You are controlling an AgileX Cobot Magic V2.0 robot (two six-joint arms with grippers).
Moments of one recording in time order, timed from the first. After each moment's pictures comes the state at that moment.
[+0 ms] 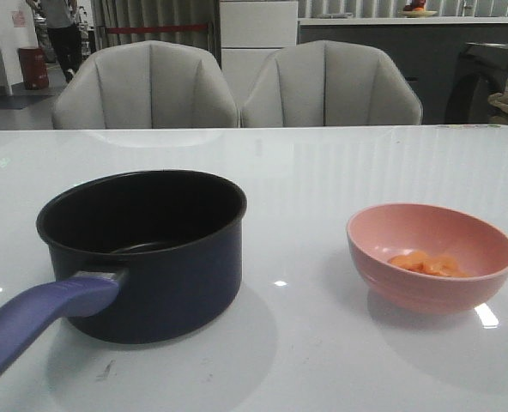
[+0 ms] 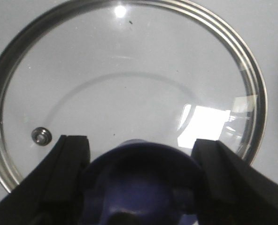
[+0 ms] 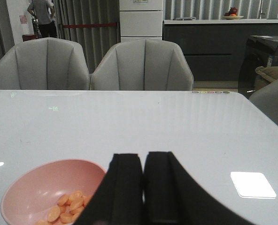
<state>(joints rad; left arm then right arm) 0.17 1.66 -1.21 -0.10 1.09 0.02 0.04 -0.01 0.03 0.01 0.01 0.05</state>
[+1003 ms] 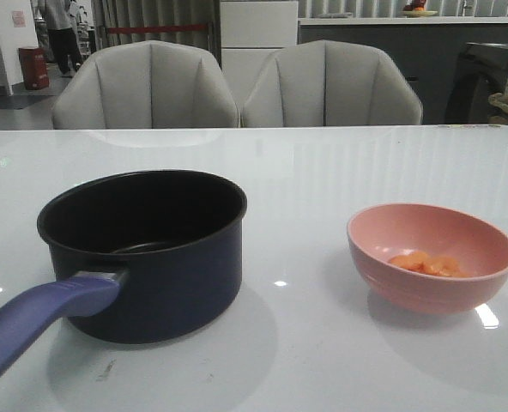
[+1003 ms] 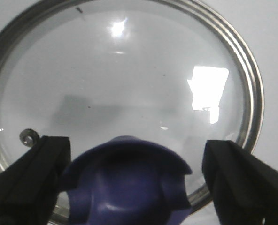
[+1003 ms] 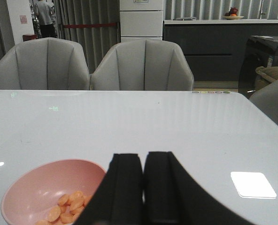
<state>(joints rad) 0.13 1.86 -1.23 -0.14 1.07 0.11 0.04 -0.01 0.03 0.01 0.01 0.05</state>
